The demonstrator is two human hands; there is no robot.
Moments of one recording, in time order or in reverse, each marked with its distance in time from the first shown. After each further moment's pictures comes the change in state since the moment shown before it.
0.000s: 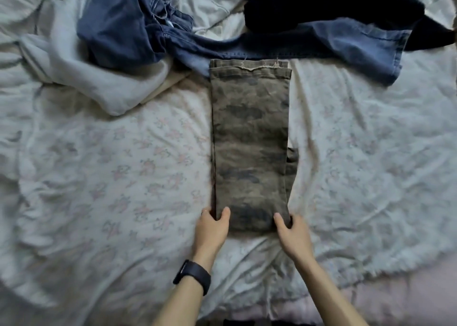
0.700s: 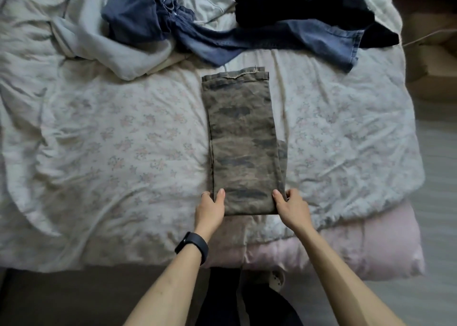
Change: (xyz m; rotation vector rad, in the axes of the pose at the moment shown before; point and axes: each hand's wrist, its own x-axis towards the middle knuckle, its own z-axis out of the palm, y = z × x) left_hand -0.089 -0.067 0.035 -0.032 -0.003 0.112; right_hand -0.062 0.066 -0.046 -0.178 0.112 -0.177
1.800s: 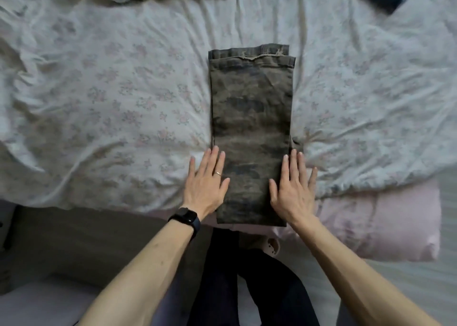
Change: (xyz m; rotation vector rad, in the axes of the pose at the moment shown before) left_hand -0.003 -0.089 0.060 1.006 0.244 0.636; right_hand 0.004 0.121 0.048 -0.650 0.240 -0.573
